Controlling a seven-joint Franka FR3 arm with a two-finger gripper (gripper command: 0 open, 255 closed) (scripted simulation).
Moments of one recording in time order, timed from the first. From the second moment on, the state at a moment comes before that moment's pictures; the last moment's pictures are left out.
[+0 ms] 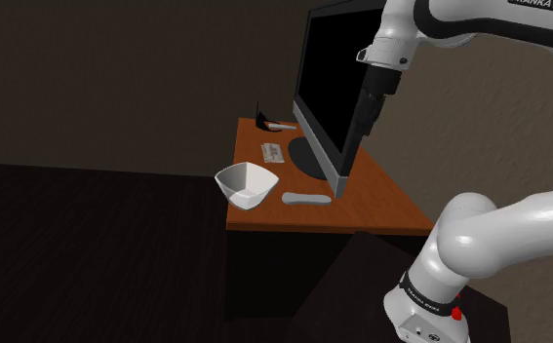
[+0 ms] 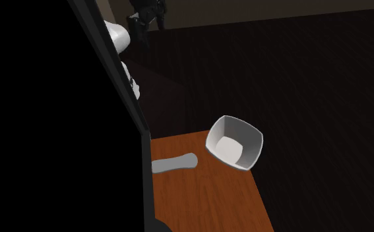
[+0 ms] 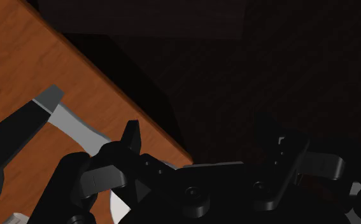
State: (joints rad) arm -0.02 -0.82 -0.01 -2.31 0.10 1.49 -0.10
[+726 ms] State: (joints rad) arm -0.01 -0.73 -0.14 -2.49 -0.01 1.75 -0.36
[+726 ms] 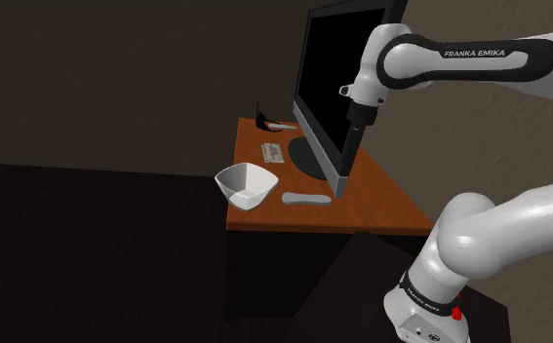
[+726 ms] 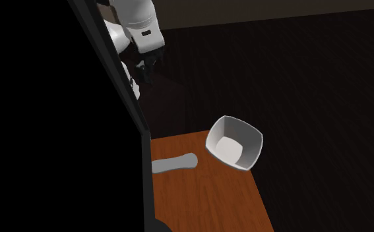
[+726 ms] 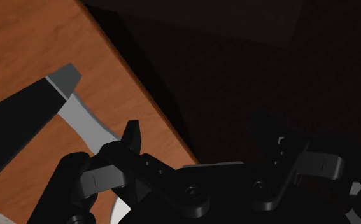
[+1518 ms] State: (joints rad) arm 0.01 -0.42 -0.30 -2.56 -0.08 2.15 -0.69
